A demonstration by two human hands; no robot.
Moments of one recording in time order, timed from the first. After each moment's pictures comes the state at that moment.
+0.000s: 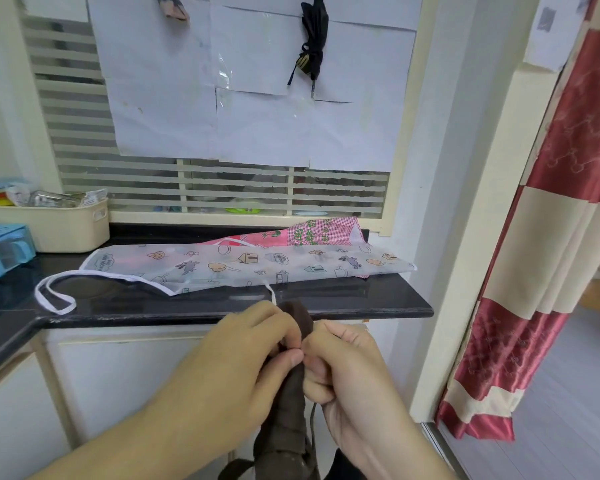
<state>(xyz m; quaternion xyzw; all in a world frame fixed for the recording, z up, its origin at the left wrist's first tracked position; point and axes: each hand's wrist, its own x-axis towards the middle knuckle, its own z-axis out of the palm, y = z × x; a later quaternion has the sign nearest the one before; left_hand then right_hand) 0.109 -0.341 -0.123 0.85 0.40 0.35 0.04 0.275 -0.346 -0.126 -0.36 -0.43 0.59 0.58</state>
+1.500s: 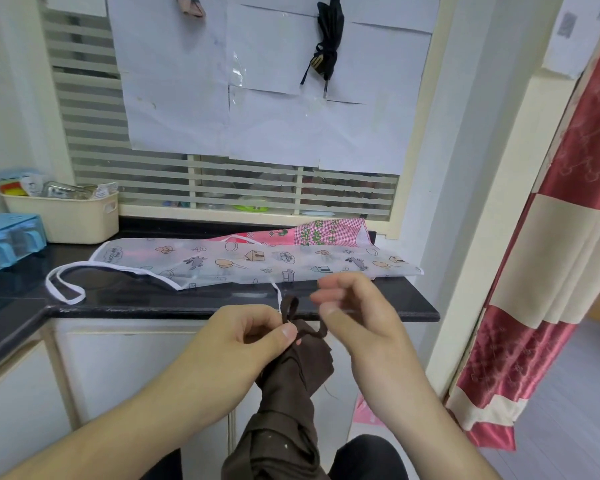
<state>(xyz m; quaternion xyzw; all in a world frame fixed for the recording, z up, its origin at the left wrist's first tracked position) 0.107 -0.329 -0.118 0.67 0.45 0.43 0.41 0.296 -0.331 -0.112 -0.45 -0.63 0.32 0.55</state>
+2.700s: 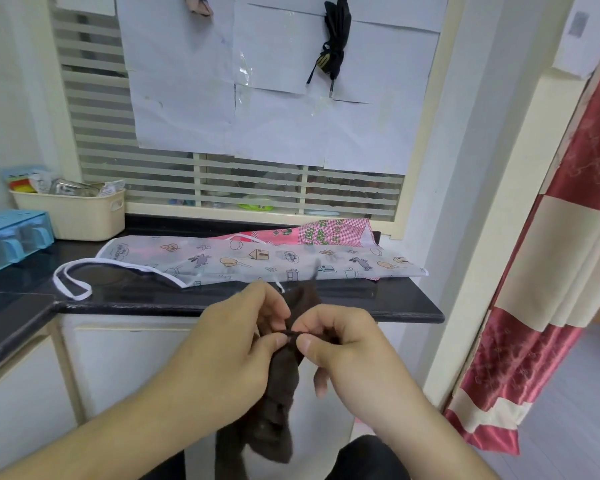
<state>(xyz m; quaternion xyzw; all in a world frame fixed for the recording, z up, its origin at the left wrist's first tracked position) 0.102 -0.341 -0.114 0.74 0.49 0.43 0.17 0.283 -0.336 -0.110 -0.48 -0.68 0.37 0.40</state>
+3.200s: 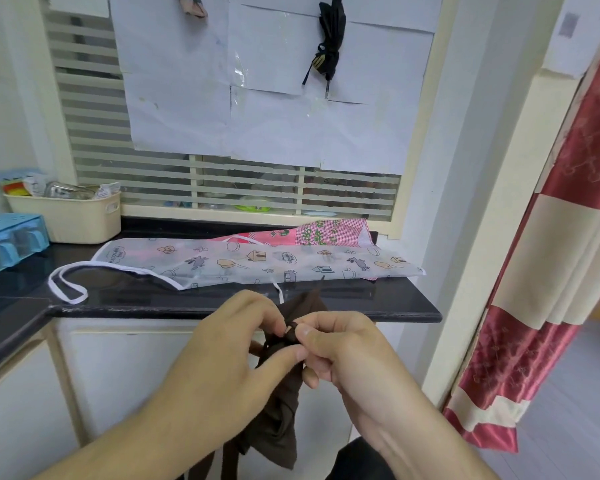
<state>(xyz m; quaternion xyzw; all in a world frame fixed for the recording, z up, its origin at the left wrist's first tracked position) 0.102 -0.341 -0.131 0.77 0.42 0.47 0.08 0.277 -0.339 -0.109 -0.41 -0.55 0.55 0.48</state>
